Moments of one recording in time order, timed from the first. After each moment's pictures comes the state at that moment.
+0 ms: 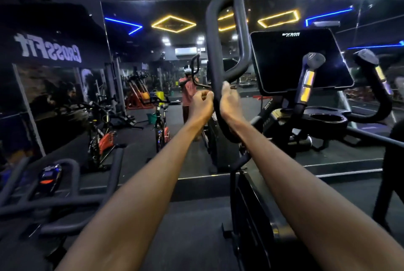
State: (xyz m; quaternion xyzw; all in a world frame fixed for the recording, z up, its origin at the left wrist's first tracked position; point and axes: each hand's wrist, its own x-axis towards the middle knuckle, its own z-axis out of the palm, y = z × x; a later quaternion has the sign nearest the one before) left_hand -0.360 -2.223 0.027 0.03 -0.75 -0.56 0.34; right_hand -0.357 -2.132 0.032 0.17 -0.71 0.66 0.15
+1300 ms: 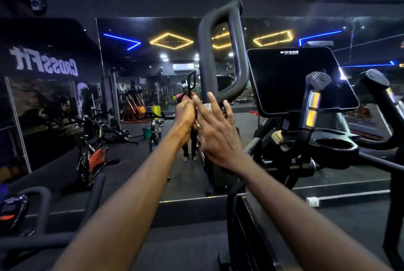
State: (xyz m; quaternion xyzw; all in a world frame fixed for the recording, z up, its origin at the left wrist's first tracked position) left_hand -0.417 -2.250 0.061 0.00 -0.63 -0.71 0.31; right_hand -0.422 -2.141 0.004 0.40 -0.75 0.15 0.50
